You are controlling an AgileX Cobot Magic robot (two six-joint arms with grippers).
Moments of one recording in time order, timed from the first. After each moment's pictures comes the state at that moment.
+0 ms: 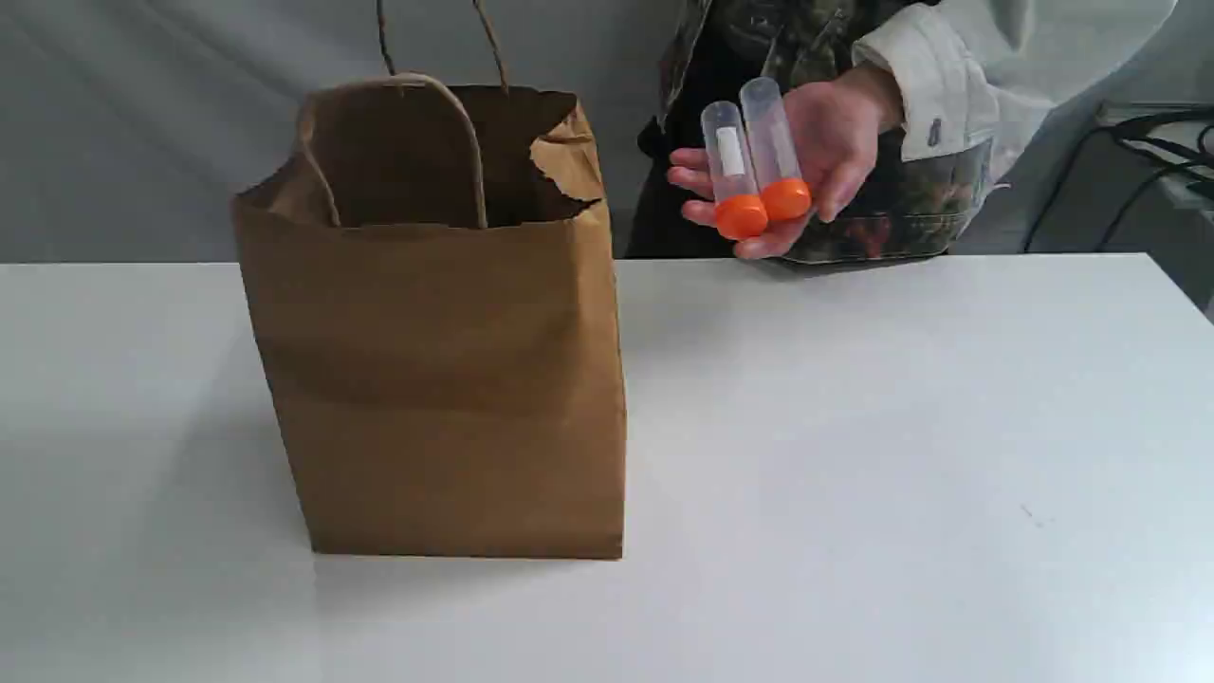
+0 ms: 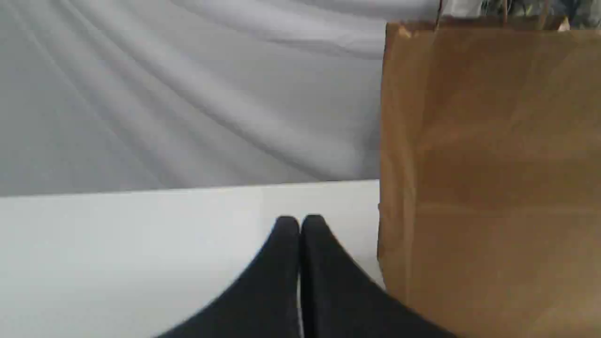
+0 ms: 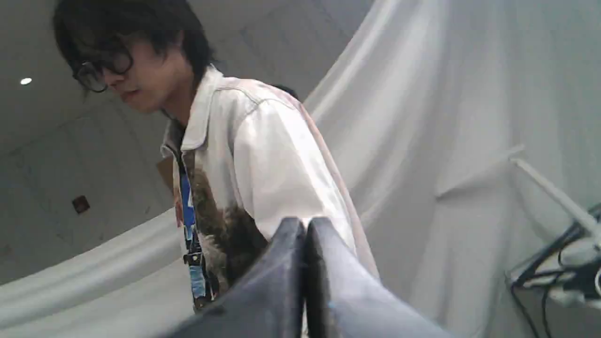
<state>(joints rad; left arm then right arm) -0.05 0.00 0.00 0.00 0.04 0.01 -0.16 0.00 0.00 0.34 -0.39 0.11</state>
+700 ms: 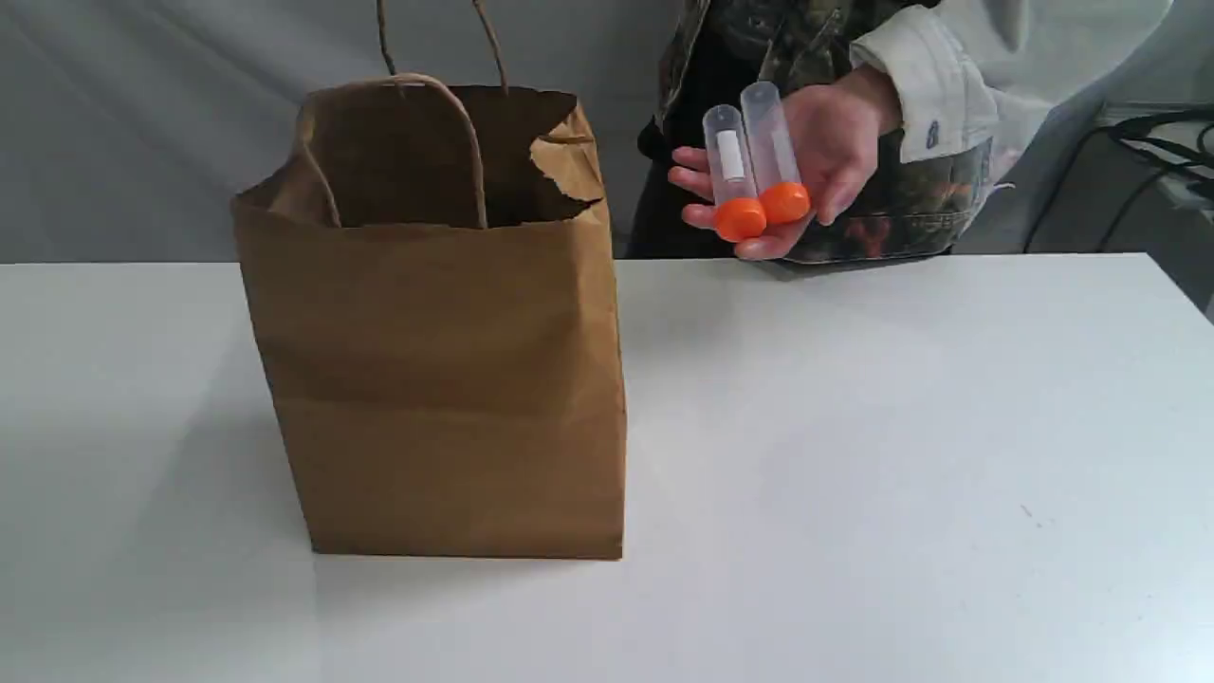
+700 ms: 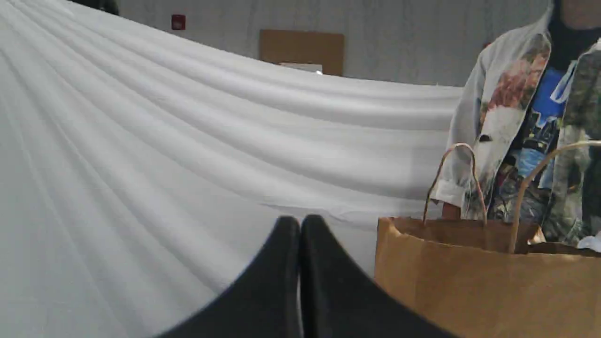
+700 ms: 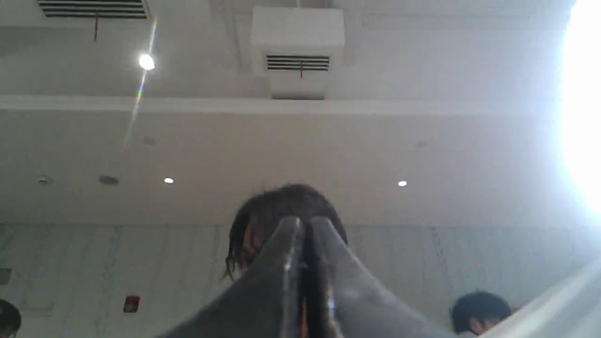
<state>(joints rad) -0.05 0.00 0.00 -0.06 -0.24 0.01 -0.16 0.16 -0.51 -0.16 -0.50 0.21</state>
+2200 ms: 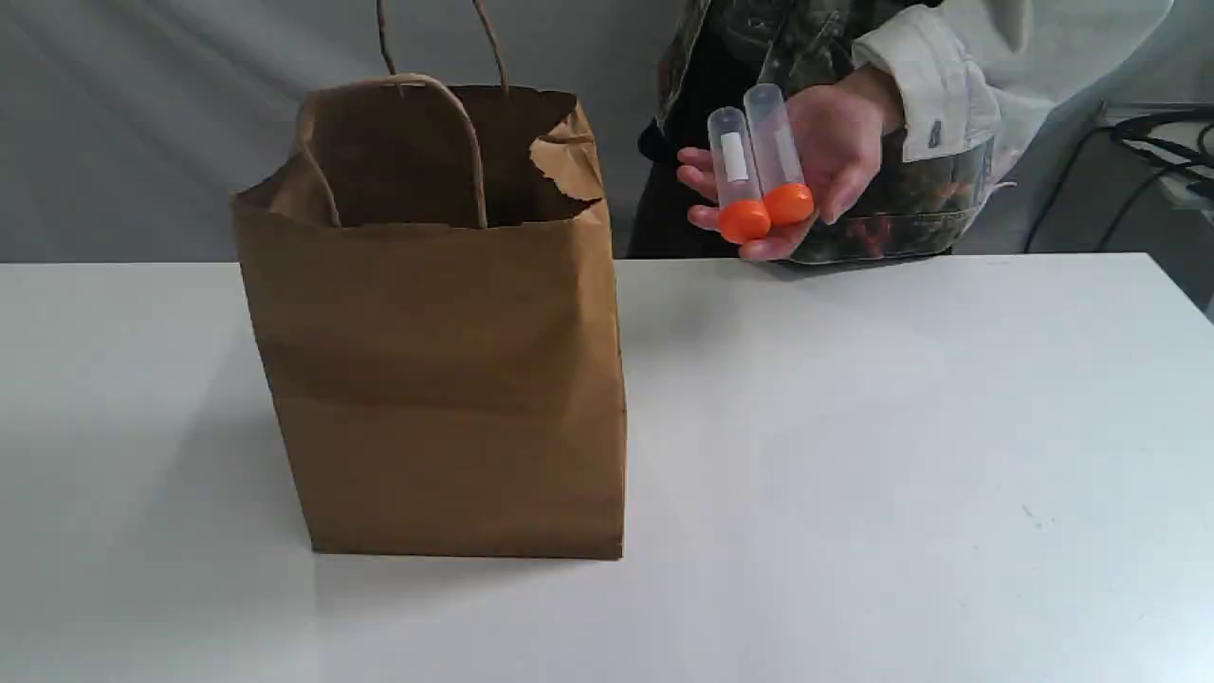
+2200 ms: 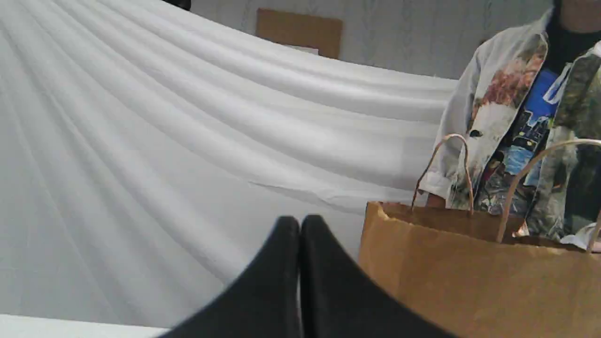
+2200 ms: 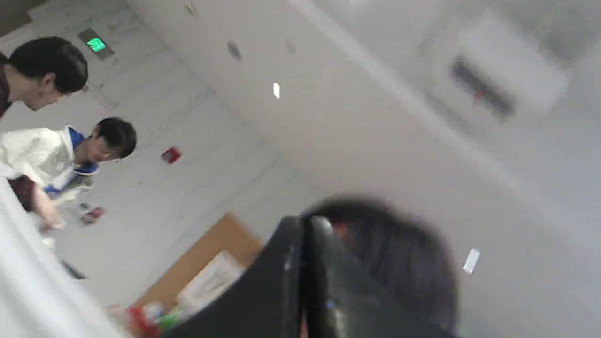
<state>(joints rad) -0.05 0.00 0.00 -0.06 -0.16 -0.07 0.18 1.48 -1.71 -0.22 -0.26 -0.31</state>
